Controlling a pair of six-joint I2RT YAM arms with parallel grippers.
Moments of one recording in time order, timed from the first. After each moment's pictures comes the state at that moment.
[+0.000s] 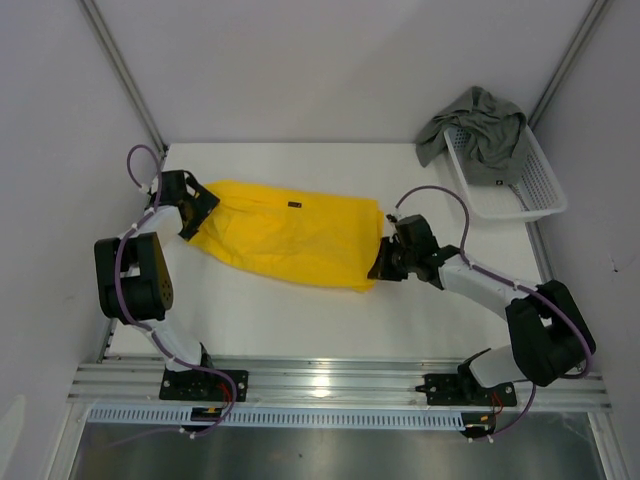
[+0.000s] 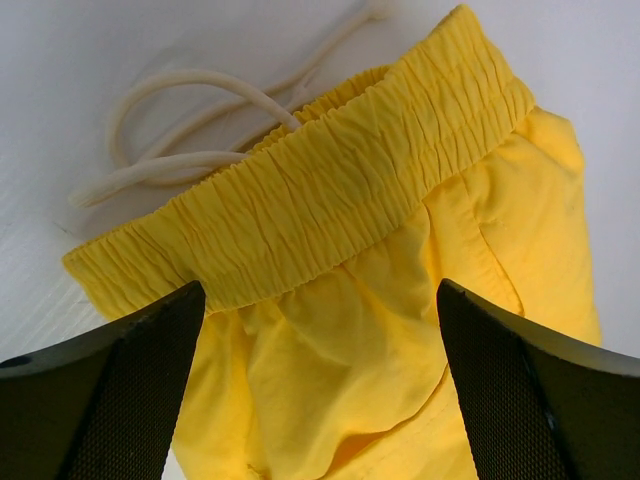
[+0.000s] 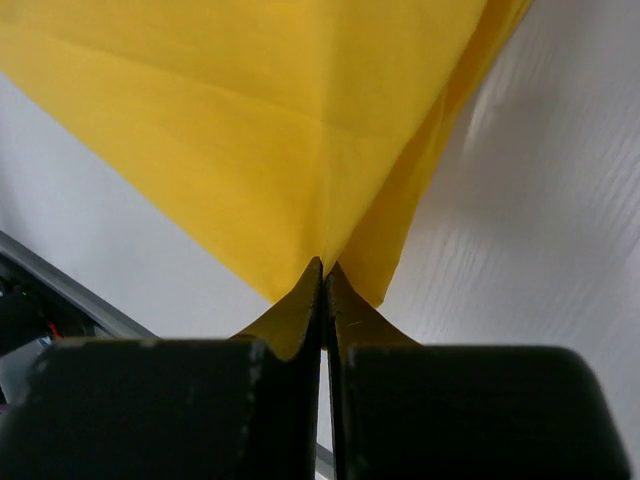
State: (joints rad) left arm 0.17 1.74 1.11 -0.21 -0.05 -0.76; right arm 0.51 1.41 0.80 -0.19 -0.26 0.56
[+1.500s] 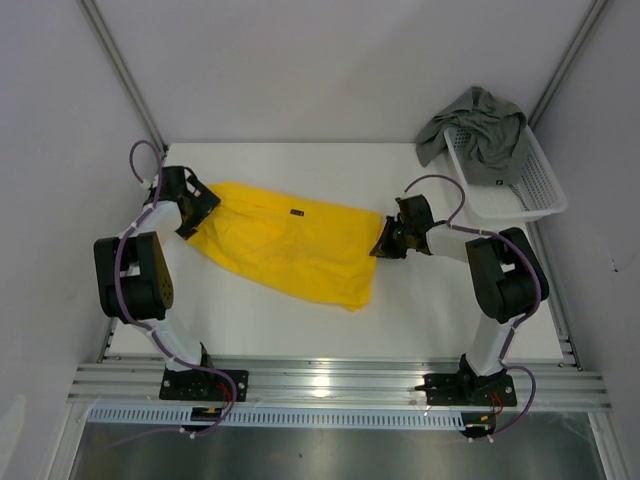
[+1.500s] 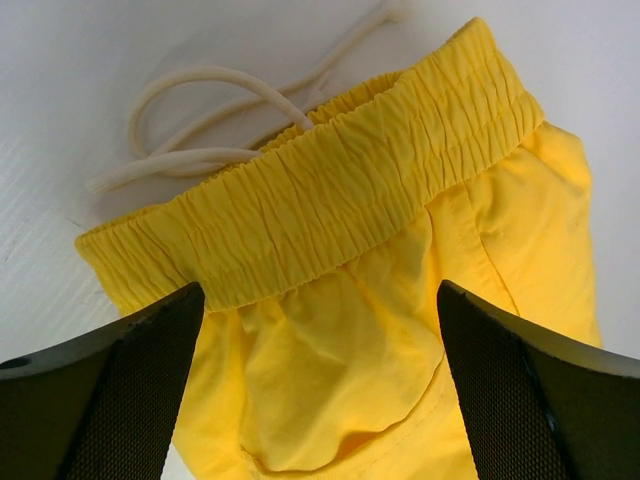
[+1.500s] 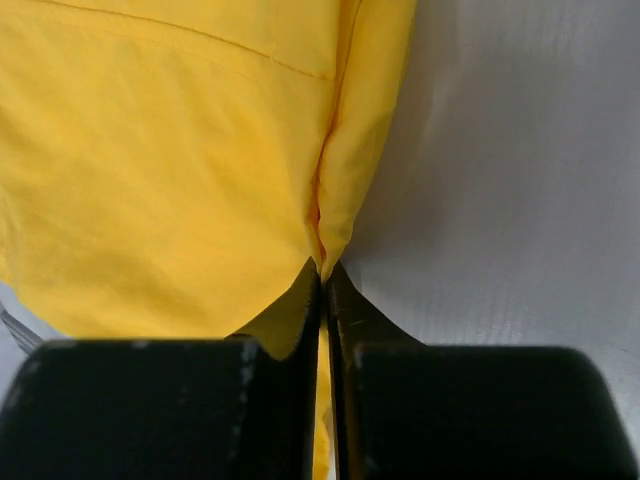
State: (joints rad) left arm 0.16 1.76 1.17 -0.31 -0.04 -0.71; right arm 0.35 1.82 0.99 -0.06 -0.30 0.65
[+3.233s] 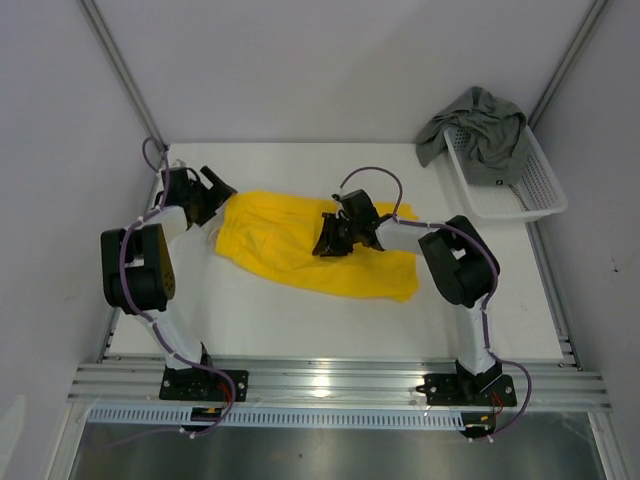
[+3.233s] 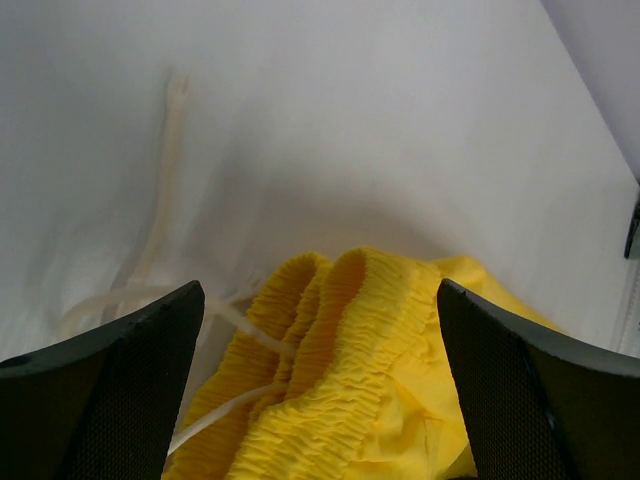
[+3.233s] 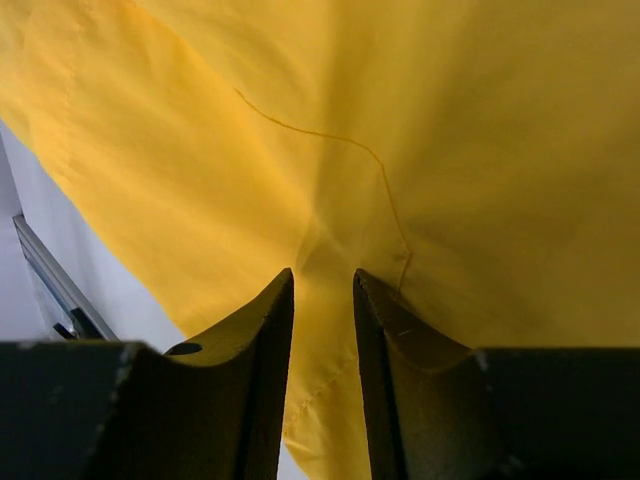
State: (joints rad) left arm 0.16 1.83 1.14 0.03 0.26 -0.66; right arm 0.61 2.10 1.34 -0.03 -0.40 0.66
